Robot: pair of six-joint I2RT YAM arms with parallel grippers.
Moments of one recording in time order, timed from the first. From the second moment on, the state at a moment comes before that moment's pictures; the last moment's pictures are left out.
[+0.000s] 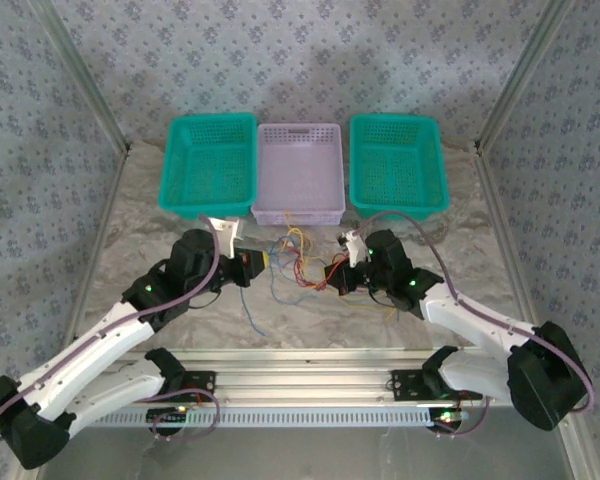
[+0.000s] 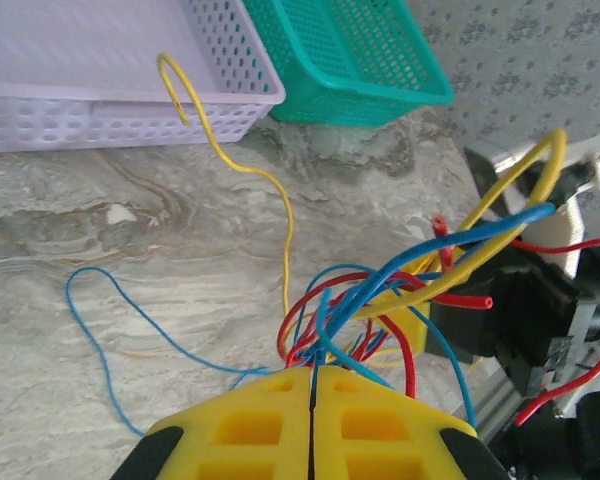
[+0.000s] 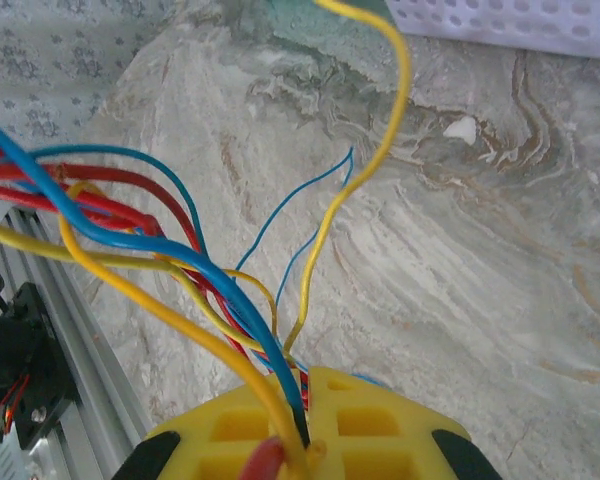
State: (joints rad) left arm -0.73 0.84 0.76 -0.39 0.12 -0.60; right arm 0.62 1.13 0.58 -0.03 -0.40 0.36
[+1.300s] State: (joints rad) left arm -0.67 0.84 0.77 -0.49 0.02 -0.64; right arm 0.76 1.29 0.61 0.03 -0.34 0.41
